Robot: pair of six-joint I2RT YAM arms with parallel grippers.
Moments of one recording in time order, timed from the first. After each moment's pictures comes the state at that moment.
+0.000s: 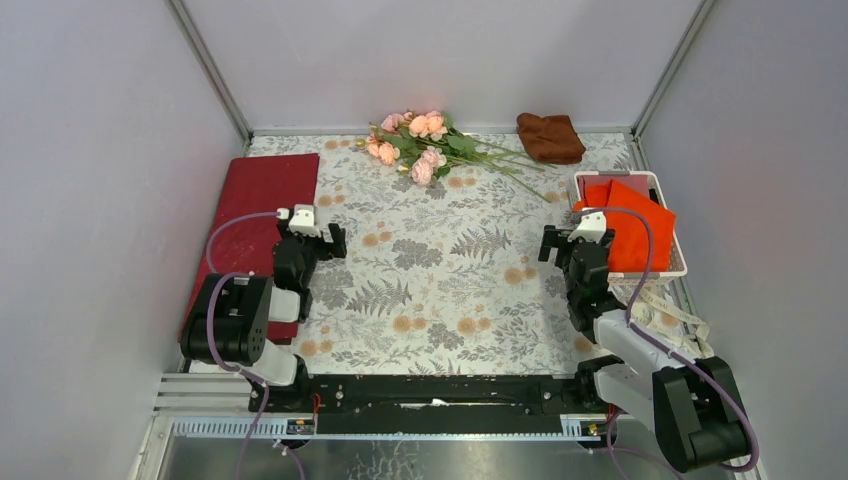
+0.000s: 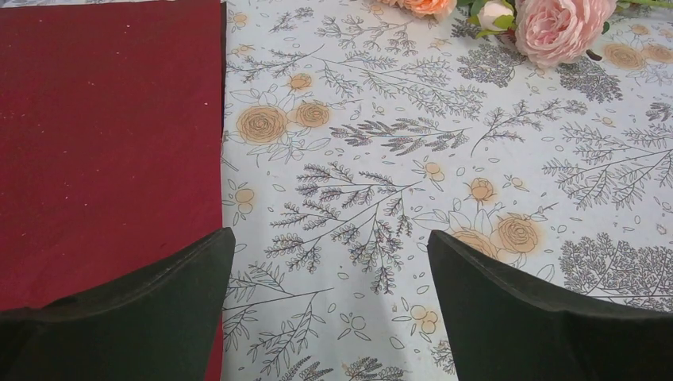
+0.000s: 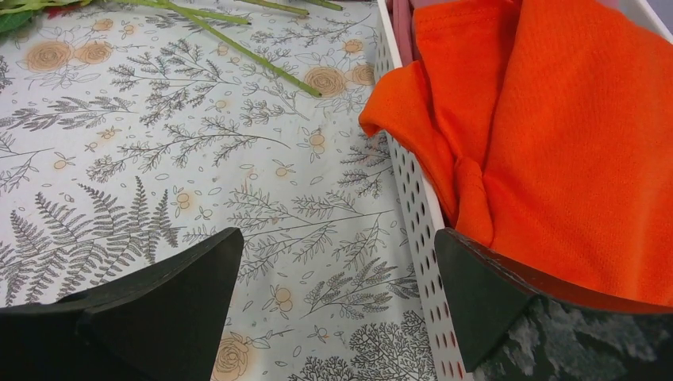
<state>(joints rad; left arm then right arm) -0.02 1.52 0.25 1.11 0.08 -0.05 0.24 1.03 0.25 0.51 0.35 0.04</state>
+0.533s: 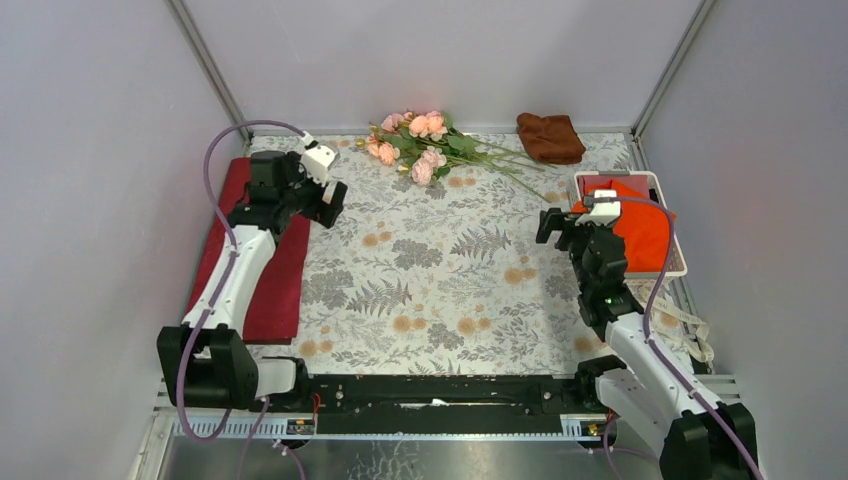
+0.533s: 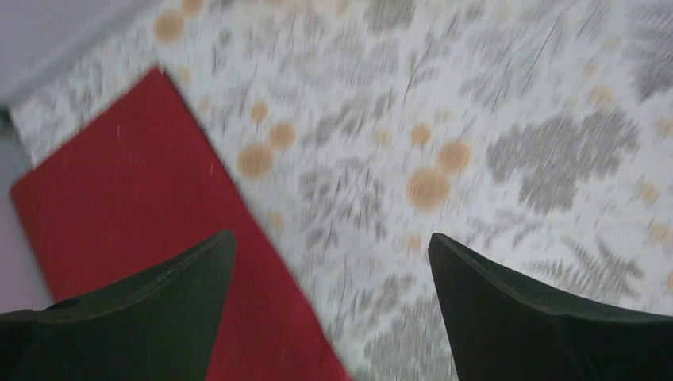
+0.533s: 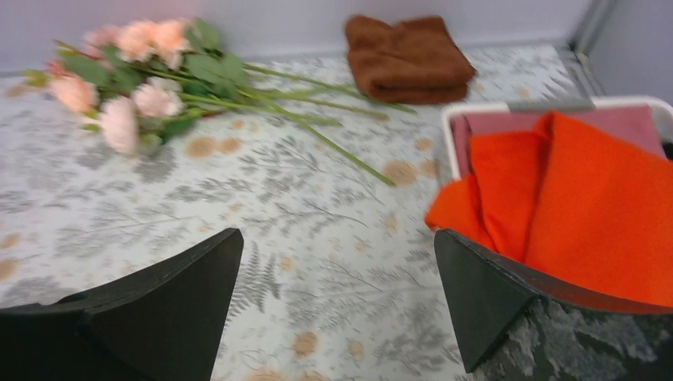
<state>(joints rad) -0.01 1.29 1.04 -0.27 0.41 0.40 0.24 0.85 0.38 0.37 0.22 0.10</state>
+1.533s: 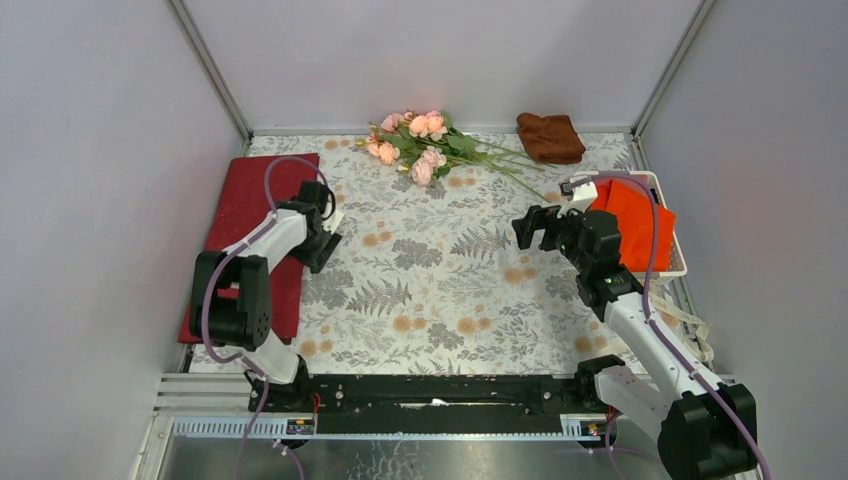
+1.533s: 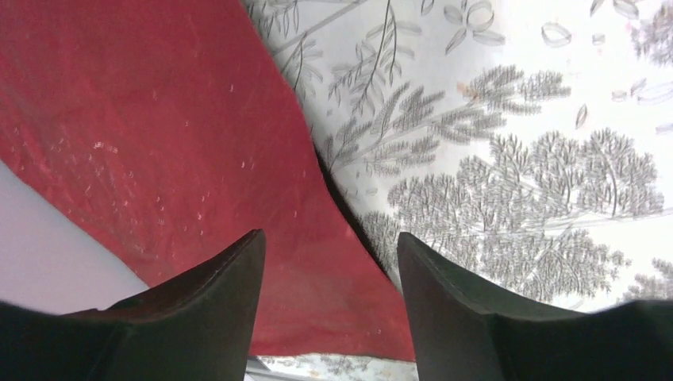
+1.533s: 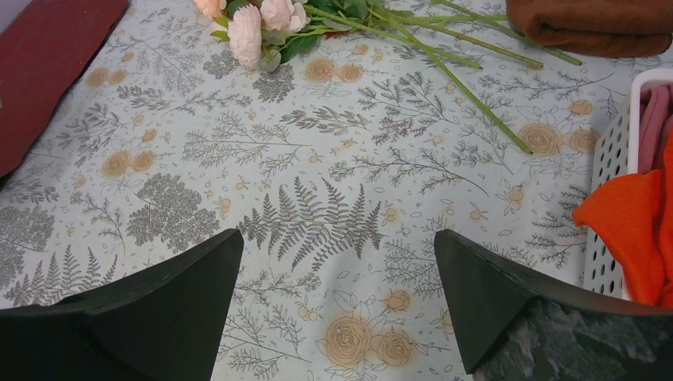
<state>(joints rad) -0.10 1.58 1.00 -0.74 -0.22 0.40 0.24 0.95 0.56 0.12 -0.15 0.17</state>
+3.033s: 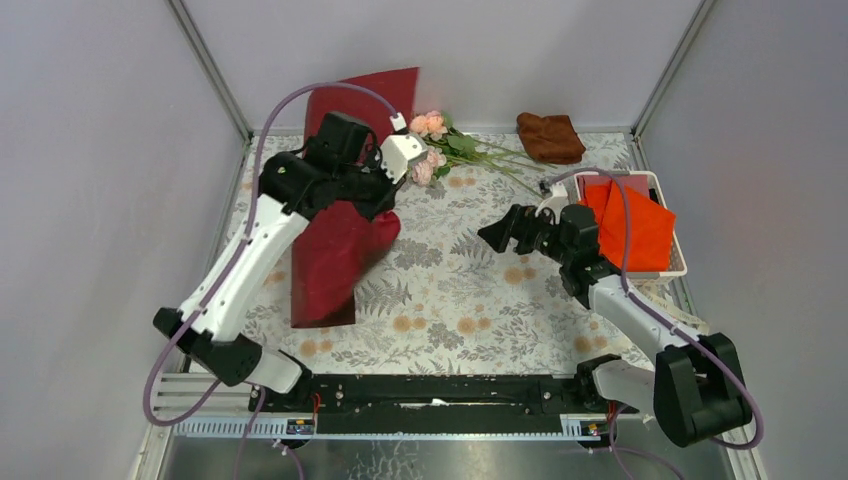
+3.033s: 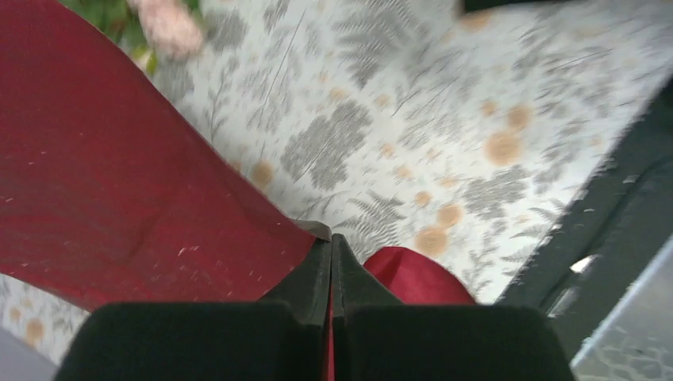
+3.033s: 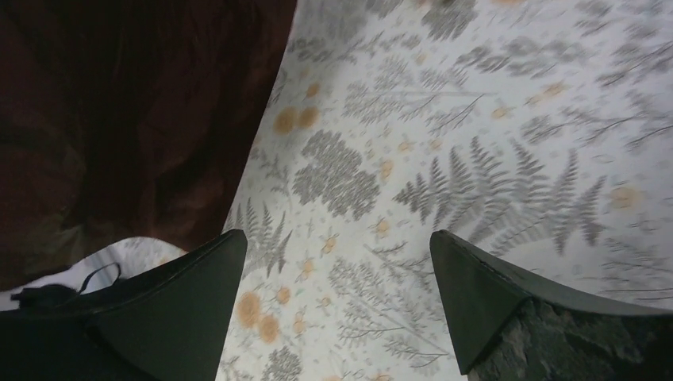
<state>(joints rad) -0.48 1.47 1.73 -1.08 0.23 0.36 0.28 1.13 0.56 0.28 -0.44 0.49</state>
